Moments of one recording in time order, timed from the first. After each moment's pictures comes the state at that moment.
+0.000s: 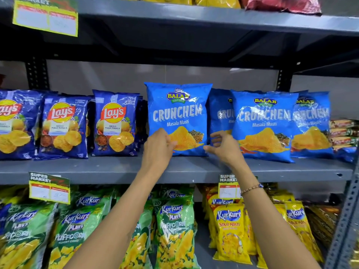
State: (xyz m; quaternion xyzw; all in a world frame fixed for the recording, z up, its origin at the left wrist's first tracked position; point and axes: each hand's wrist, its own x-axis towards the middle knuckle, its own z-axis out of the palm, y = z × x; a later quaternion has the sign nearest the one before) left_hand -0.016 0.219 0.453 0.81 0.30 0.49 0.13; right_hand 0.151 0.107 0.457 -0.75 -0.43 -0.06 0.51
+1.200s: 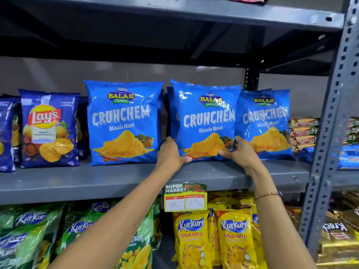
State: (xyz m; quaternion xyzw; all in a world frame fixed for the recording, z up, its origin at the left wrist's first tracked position) left_hand 0.145 0.147 0.454 0.87 0.32 0.32 0.21; right_hand 0.319 0.008 0.444 -0.75 -0.36 0.02 0.55
